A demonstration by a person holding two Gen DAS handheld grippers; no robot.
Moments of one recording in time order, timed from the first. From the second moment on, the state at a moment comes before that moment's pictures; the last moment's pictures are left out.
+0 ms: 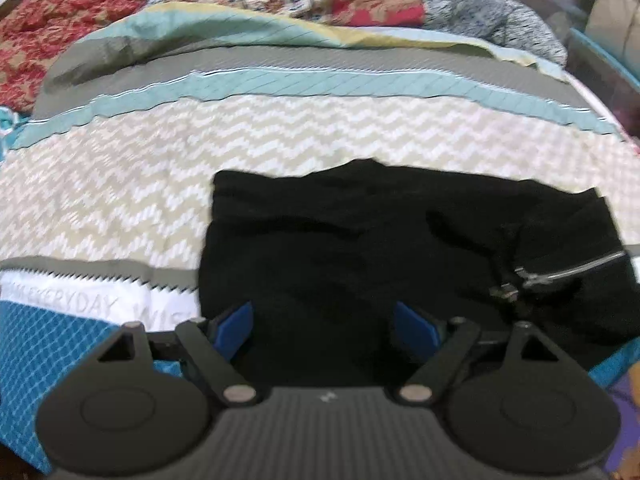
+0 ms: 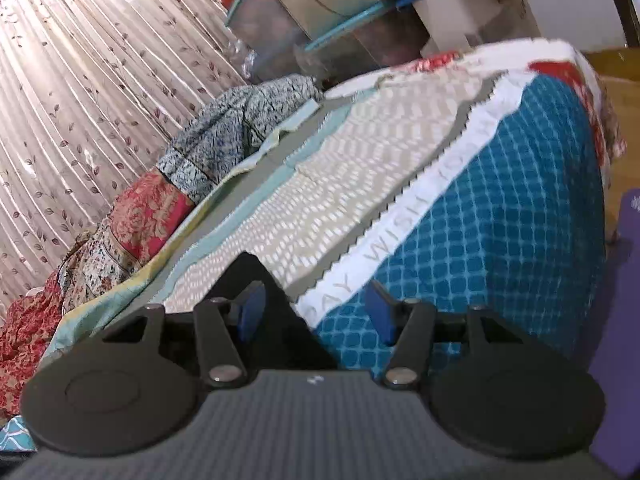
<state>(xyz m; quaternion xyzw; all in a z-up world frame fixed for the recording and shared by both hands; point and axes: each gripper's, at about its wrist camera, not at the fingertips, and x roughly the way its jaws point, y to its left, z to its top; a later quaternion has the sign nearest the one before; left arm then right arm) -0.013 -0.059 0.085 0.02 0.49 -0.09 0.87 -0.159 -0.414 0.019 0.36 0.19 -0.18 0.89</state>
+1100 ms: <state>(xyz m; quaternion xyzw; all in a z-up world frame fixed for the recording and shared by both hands) 0.037 -0.127 0.107 -0.05 0.48 -0.31 0.82 -0.131 -0.227 0.060 0.05 0.24 0.06 0.97</state>
